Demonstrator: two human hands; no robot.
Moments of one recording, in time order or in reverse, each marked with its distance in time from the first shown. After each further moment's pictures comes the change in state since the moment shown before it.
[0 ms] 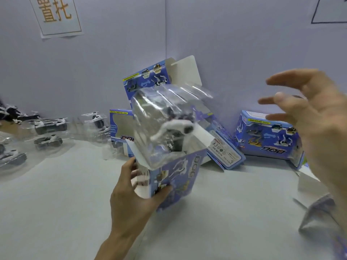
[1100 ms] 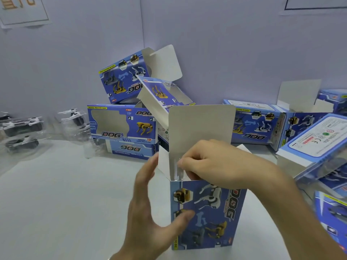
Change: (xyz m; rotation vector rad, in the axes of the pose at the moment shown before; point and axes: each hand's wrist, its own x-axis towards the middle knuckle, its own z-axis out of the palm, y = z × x) left_hand -0.042 0.040 0.027 -0.144 -0.248 0.295; right_hand -0.031 0.004 0.060 -0.628 -0.904 0.341
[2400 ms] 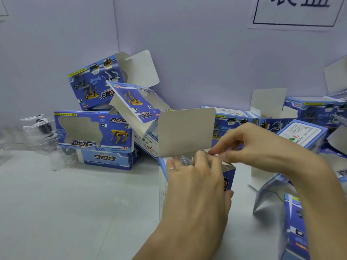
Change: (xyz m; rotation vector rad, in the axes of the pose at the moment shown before) left_hand 0.076 0.111 0.071 0.932 -0.630 0.090; right_hand -0.034 0.087 -0.055 0.151 0.197 0.166
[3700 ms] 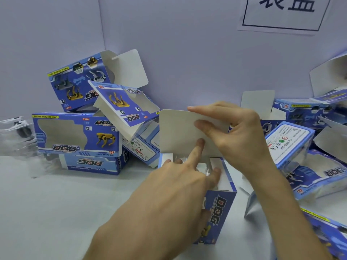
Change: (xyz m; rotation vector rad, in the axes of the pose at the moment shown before) left_hand 0.013 -0.032 -0.009 -0.061 -0.206 0.278; right_hand 0.019 -0.012 0.024 0.227 0.685 -0.477
